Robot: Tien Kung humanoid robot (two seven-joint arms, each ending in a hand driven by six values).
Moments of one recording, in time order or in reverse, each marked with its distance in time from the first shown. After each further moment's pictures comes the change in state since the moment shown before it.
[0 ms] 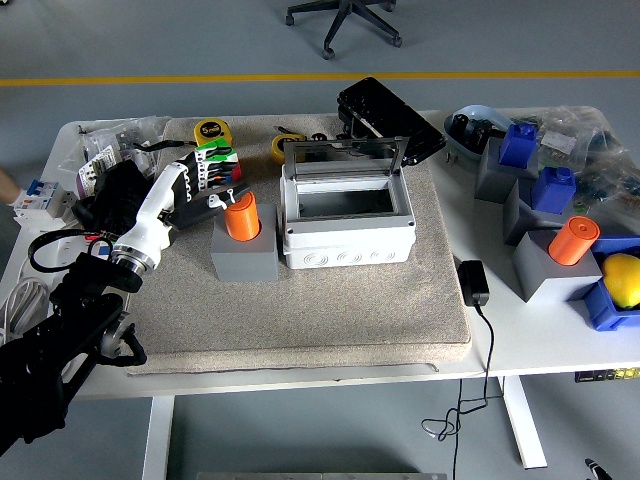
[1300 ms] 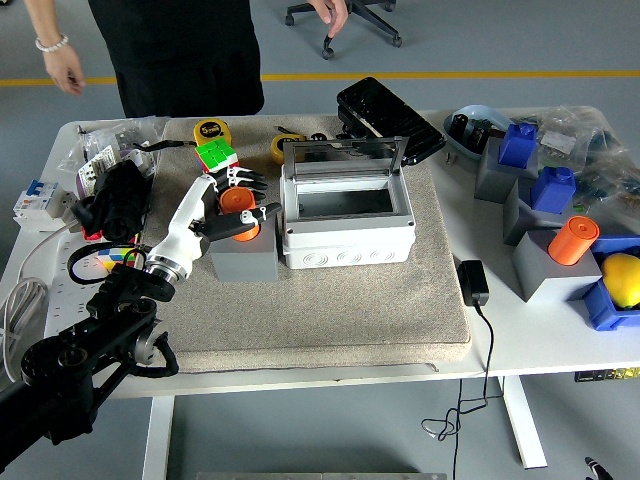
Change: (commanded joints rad) left arm -0.061 -0.034 0.151 0.051 -0.217 0.047 -0.044; right arm 0.004 0.000 -0.005 0.001 -0.002 -0.002 0.001
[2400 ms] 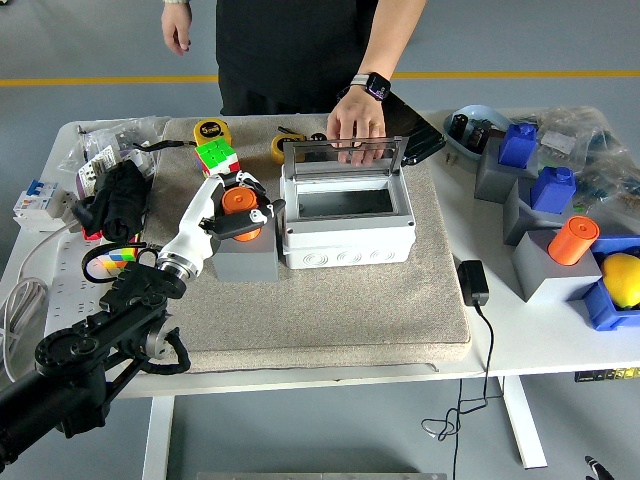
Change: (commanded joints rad) left arm -0.046 -0.029 0.057 0.054 -0.080 0.006 -0.008; right arm 0.002 0.001 -0.006 0.000 0.000 0.002 0.003
